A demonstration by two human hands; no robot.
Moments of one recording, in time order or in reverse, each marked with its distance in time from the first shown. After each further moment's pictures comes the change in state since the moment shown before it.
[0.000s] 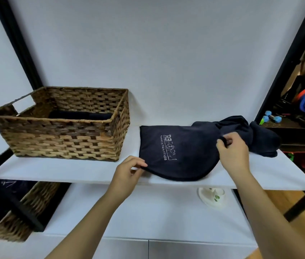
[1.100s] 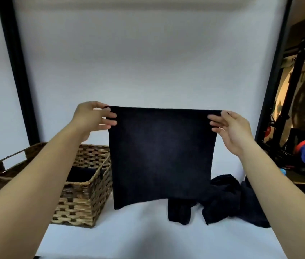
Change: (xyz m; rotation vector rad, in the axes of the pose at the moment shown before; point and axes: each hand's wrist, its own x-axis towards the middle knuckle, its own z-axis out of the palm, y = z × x) left_hand 0.202 0.221 -0.137 -0.285 0.309 -0.137; right_hand 0.182 -0.132 -0.100 0.926 -0.213 -0.062
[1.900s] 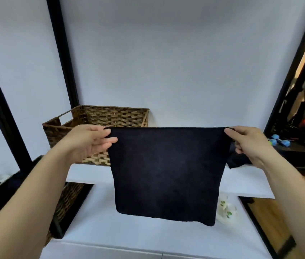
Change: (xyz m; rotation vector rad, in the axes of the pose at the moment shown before) left_hand -0.153 -0.098 -0.182 -0.163 -0.132 -0.401; right_hand -0.203 0.057 0.045 -0.504 -0.033 0.157
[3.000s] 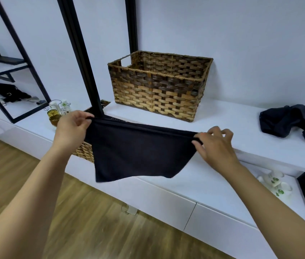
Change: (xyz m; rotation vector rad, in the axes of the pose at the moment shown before) left_hand -0.099 -0.128 -0.153 0.590 0.659 0.205; right_hand -0.106 0.093 0.208 -0.901 -0.340 -0.764
